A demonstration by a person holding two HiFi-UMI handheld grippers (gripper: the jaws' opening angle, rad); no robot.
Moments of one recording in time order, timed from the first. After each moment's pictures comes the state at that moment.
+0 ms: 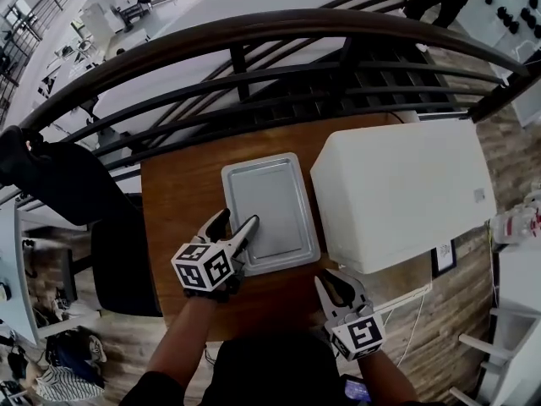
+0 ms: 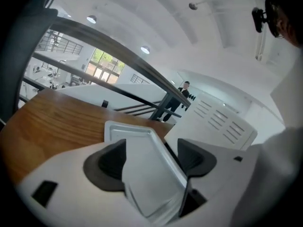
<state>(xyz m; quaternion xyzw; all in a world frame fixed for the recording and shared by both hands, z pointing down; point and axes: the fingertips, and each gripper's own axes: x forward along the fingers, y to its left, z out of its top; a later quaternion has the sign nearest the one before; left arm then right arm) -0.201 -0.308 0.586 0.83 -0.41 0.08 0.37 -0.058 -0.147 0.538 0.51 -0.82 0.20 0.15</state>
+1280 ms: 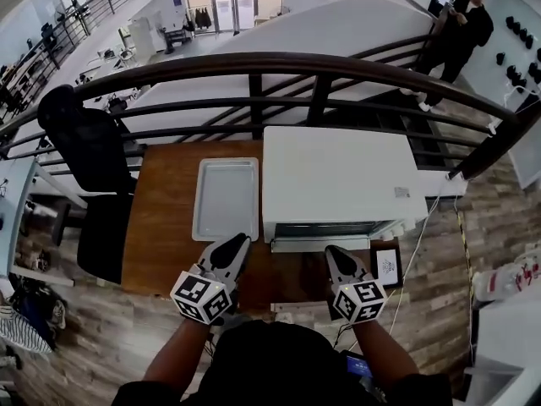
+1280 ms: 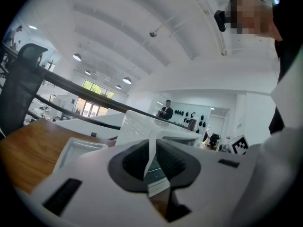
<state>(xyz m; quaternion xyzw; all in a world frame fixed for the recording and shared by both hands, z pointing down) -0.034 -0.121 0.447 0.87 -0.45 -0.03 0.19 0.164 -0.111 0.506 0.50 -0.84 0.20 0.10</state>
